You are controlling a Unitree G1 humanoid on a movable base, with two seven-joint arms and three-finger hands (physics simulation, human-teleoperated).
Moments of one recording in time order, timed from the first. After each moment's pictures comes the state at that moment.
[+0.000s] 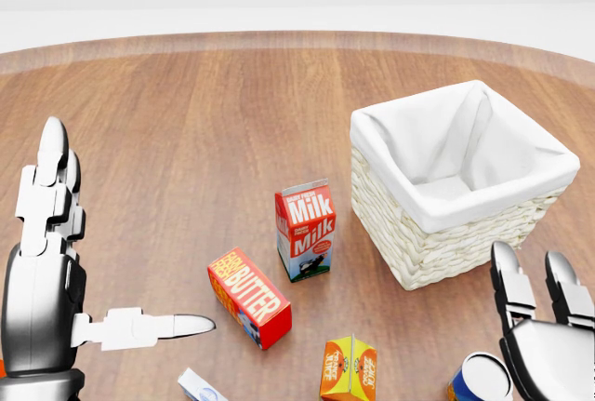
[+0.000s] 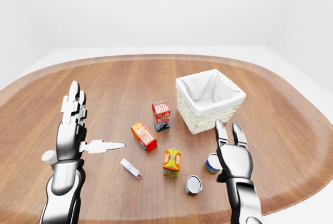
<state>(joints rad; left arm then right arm) 0.11 0.01 0.01 -0.45 0.27 -0.09 0.04 0.30 -0.12 -0.22 -0.24 -1.25 -0.09 0.02</state>
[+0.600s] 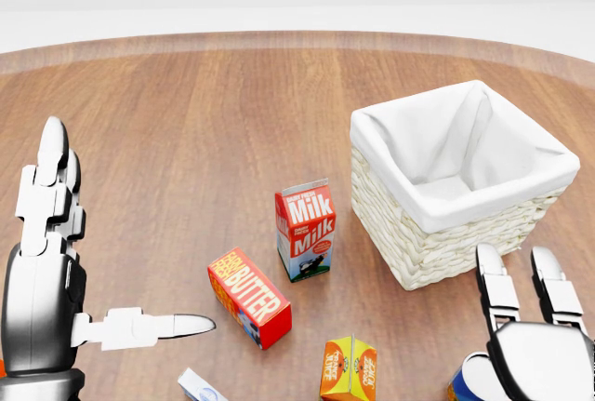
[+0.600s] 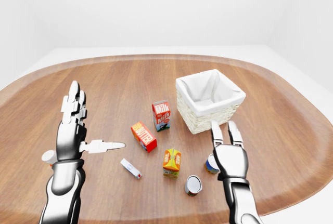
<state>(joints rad) 0.11 0.01 0.01 -0.44 0.27 -0.09 0.04 0.28 -0.16 -0.17 -0.16 -1.36 -0.09 -0.10</state>
